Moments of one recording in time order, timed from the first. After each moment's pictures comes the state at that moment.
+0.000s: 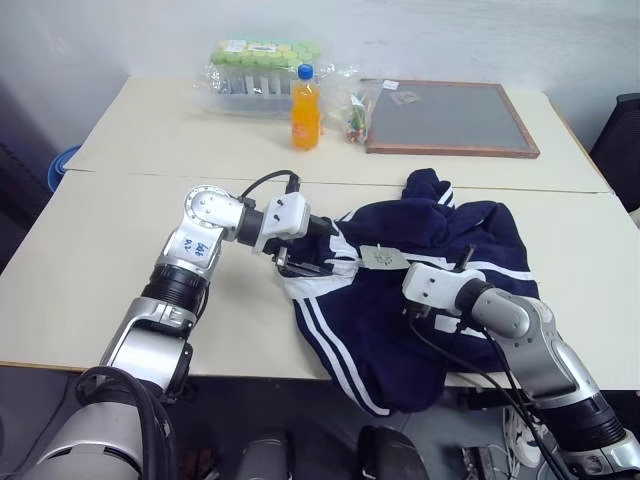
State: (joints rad) left arm -0.98 0.42 -0.22 0.61 -0.09 -0.15 -1.35; right arm -0.27 -0.65 0.17 -0.21 -0.40 0.11 0.57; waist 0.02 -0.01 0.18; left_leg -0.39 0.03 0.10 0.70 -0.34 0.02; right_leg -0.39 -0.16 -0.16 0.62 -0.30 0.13
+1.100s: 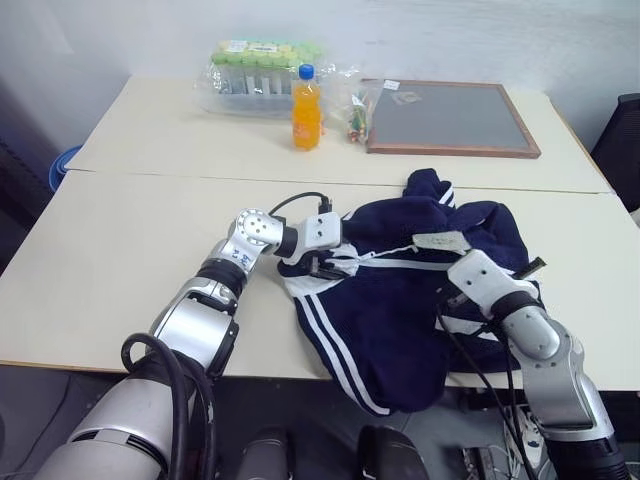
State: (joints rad) left arm -1.17 0.23 -0.25 1.24 0.18 -0.43 -1.02; right arm -0.09 -0.51 -0.06 -0.36 -0.41 0.35 0.31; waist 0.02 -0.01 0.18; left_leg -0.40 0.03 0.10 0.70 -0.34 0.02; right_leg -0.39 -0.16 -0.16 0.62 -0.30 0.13
